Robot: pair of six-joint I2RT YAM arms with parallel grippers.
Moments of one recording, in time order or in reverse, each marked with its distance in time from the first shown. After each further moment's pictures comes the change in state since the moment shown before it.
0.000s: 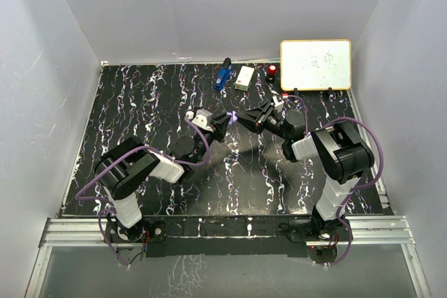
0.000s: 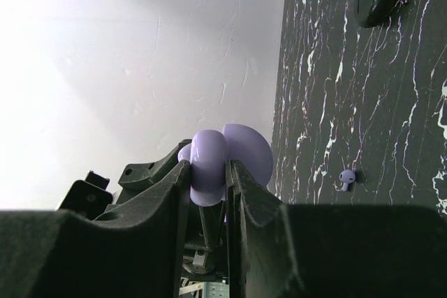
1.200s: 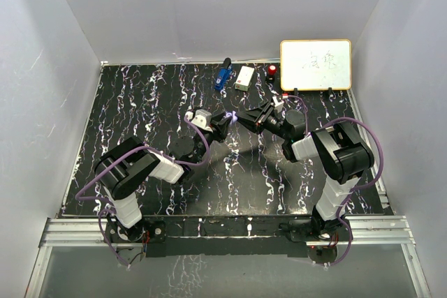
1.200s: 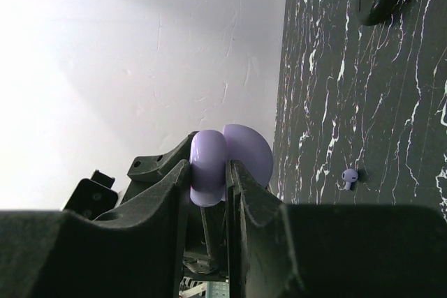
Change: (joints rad) left arm 0.000 0.000 -0.006 0.000 -0.013 -0.011; right arm 0.000 0.000 0.000 0.001 0.000 0.011
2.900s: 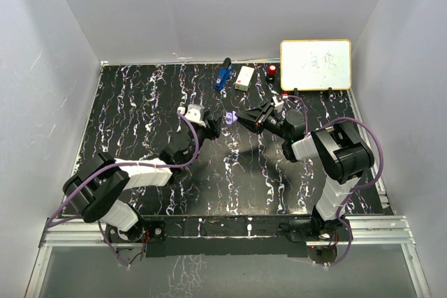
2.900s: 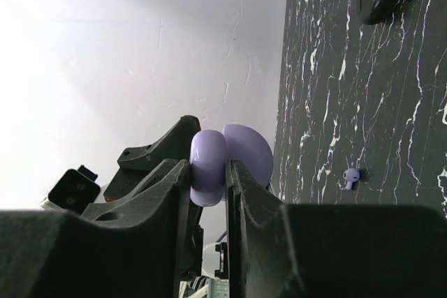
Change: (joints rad) left arm 0.000 -0.275 -0.018 -0.385 -0.159 0.010; right arm 0.000 0.000 0.000 0.001 0.000 0.007
